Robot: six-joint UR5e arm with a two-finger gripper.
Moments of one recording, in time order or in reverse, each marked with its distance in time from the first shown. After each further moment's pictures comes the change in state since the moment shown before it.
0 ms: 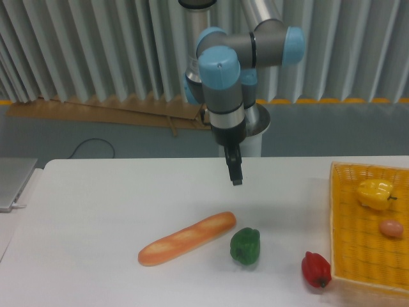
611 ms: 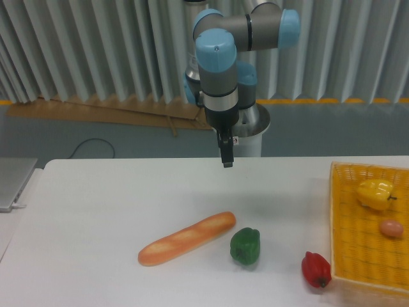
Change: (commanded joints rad) arm -0.005 0.046 -0.051 -0.041 -0.031 -0.040
